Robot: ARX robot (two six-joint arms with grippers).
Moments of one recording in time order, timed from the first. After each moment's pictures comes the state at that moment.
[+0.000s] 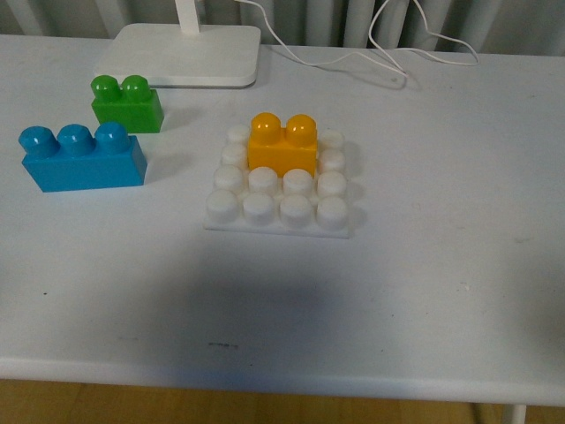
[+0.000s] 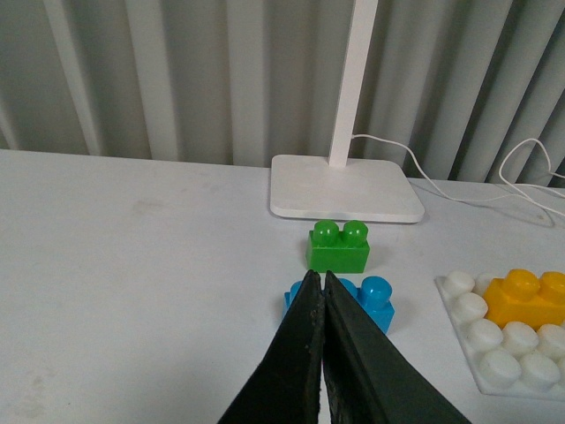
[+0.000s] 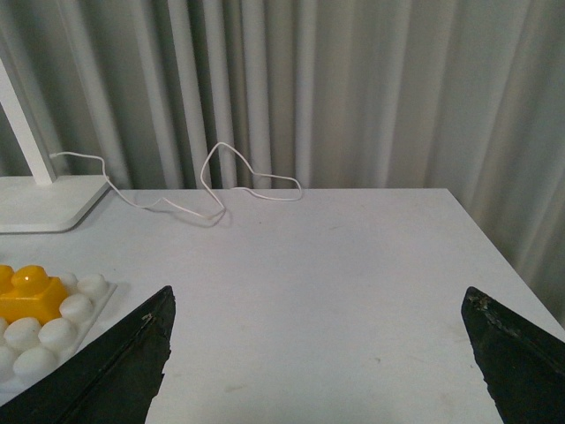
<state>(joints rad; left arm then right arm) 0.00 0.40 0.04 0.35 0.00 -0.01 0.00 0.00 0.01 0.00 0.00 0.00</state>
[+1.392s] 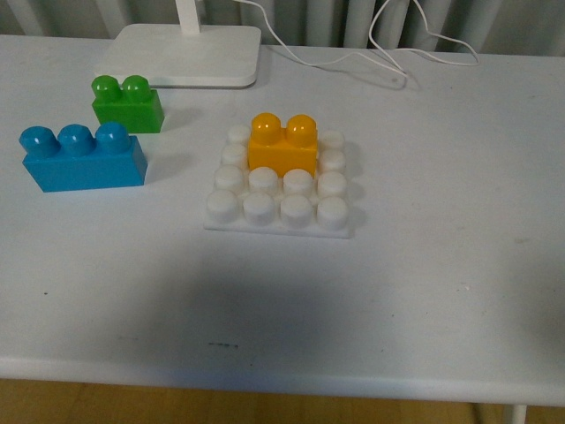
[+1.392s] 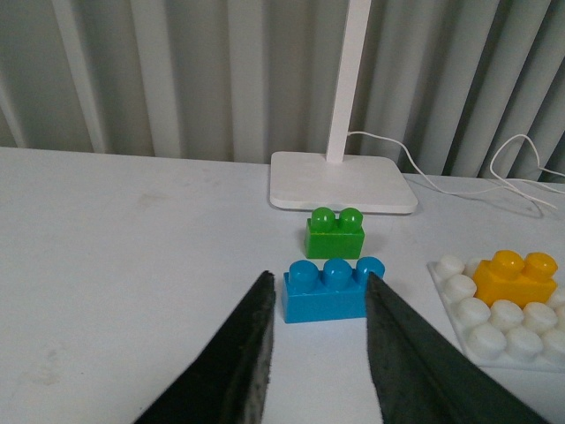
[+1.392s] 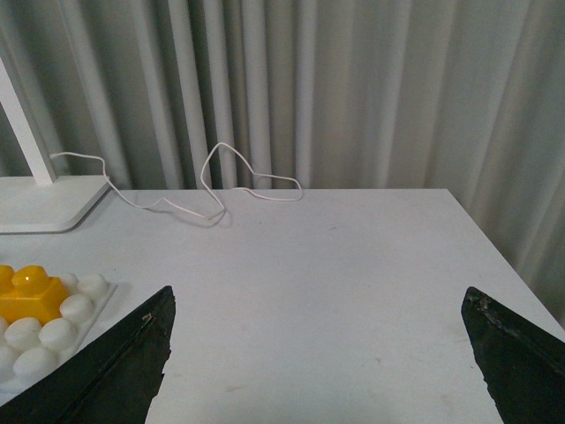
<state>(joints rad) 0.00 0.00 0.01 0.00 0.00 -0.01 0.00 0.00 0.01 0.00 0.00 0.00</state>
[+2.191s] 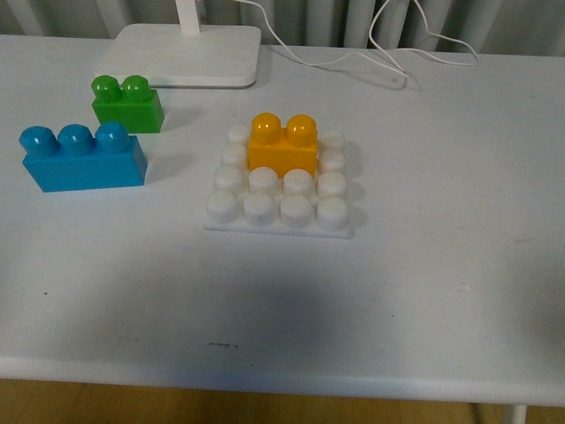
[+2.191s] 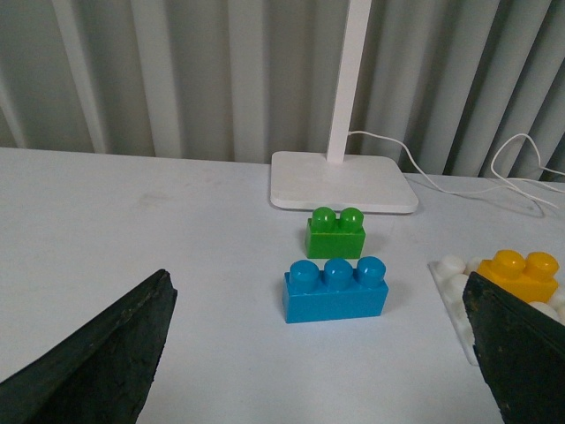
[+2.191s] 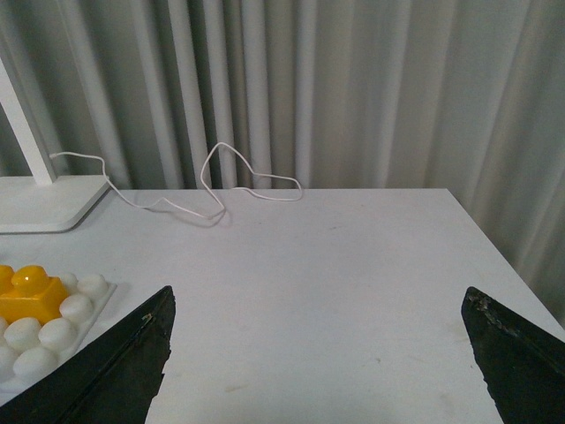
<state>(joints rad) 0.00 0.00 0.01 0.00 0.00 0.00 0.00 0.00 0.01 0.00 0.00 0.00</state>
